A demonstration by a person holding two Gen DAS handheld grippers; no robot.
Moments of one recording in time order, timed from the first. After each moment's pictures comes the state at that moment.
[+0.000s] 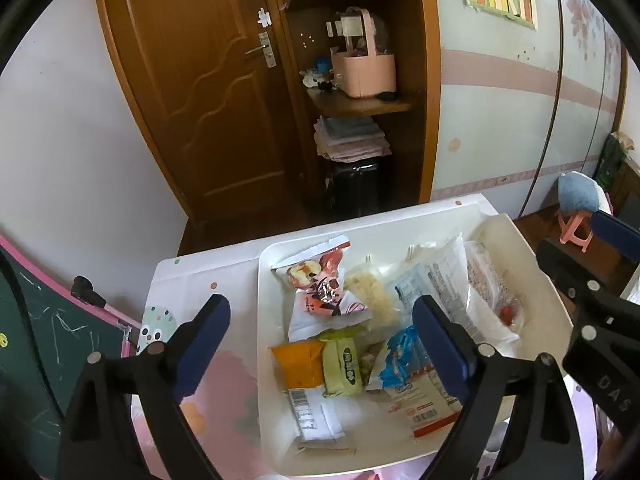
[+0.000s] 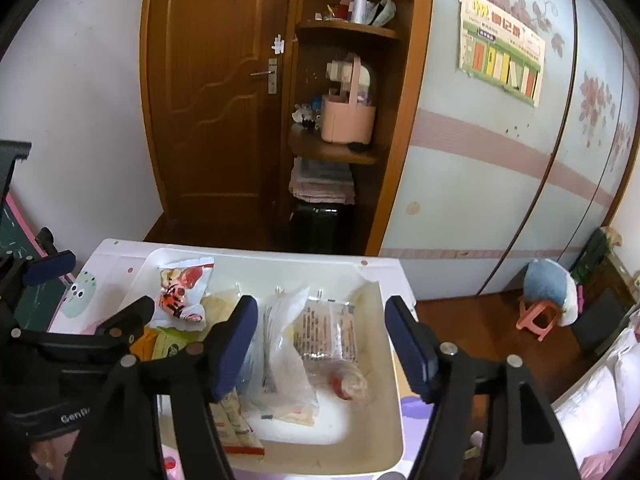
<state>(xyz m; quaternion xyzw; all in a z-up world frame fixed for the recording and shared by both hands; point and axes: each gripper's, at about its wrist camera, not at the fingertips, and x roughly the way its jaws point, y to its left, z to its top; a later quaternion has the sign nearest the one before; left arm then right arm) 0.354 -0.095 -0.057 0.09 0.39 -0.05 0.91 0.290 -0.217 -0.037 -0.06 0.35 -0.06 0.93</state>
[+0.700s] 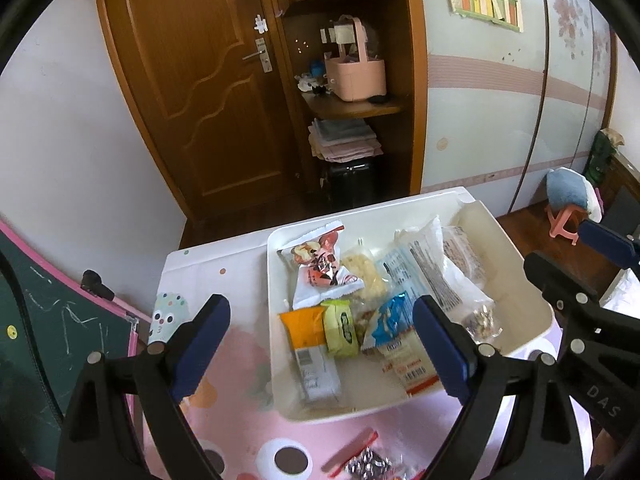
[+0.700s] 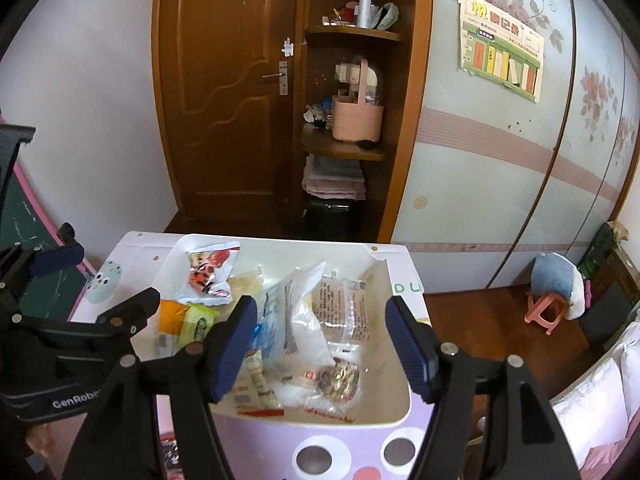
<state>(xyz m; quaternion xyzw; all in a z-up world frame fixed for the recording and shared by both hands) 0.296 -0.083 -0.027 0.09 0.39 -0.06 0.92 0.240 -0.210 -0.021 -0.05 0.34 -0.03 0.94</state>
